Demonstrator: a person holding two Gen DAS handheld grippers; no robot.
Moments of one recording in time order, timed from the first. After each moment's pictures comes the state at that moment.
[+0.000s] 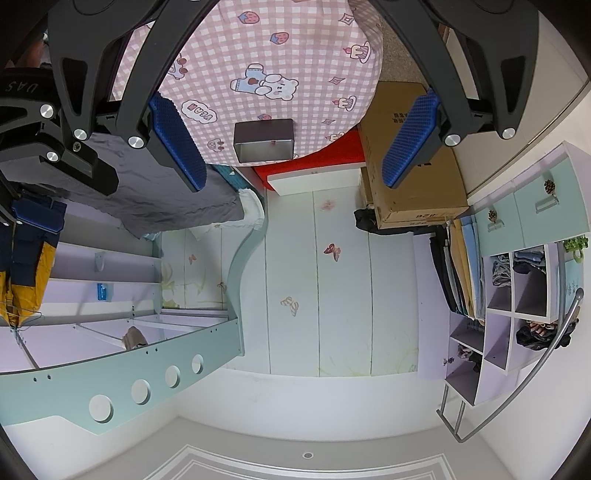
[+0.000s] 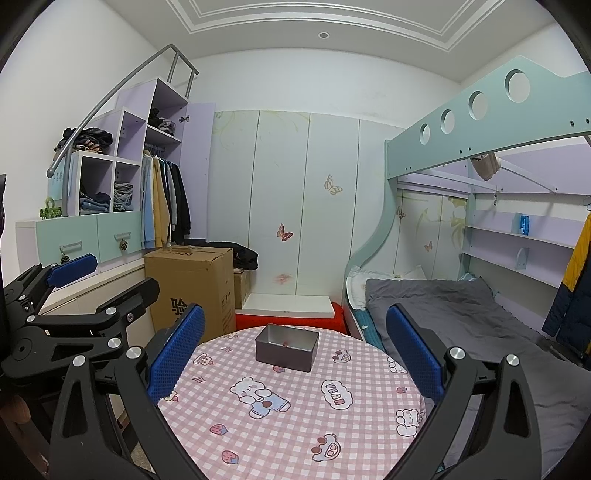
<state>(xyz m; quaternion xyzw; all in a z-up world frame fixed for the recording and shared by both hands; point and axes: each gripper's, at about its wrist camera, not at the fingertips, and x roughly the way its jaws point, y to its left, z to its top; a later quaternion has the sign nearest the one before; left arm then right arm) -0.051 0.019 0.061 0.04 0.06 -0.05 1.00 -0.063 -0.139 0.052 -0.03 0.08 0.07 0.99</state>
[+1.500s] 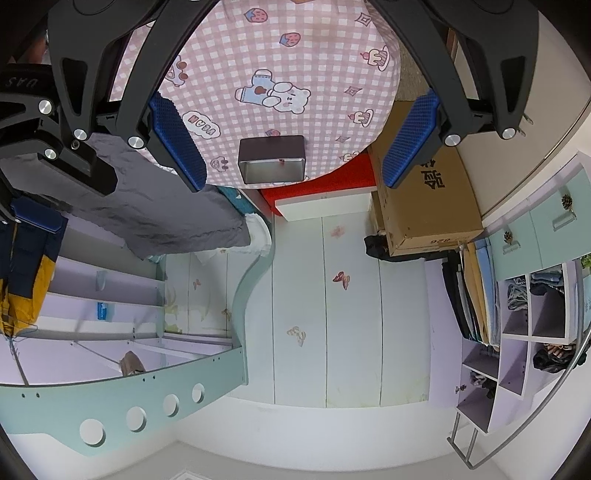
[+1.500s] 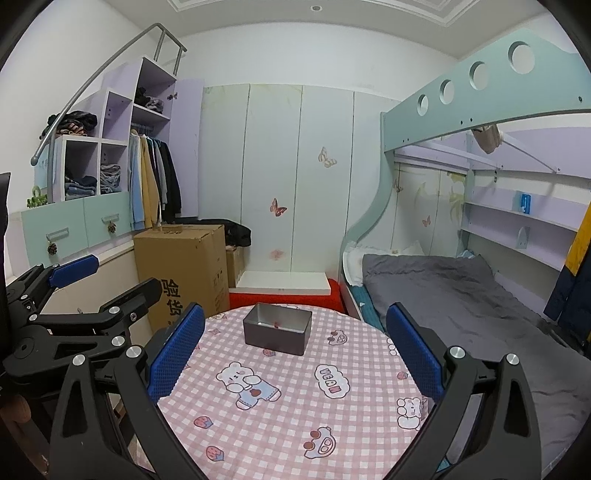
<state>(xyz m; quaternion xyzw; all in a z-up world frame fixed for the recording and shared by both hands) 0.000 0.009 0.036 0.04 0.12 -0.07 0.99 -0.015 -0.150 0.029 -0.02 0.13 0.06 0.99</state>
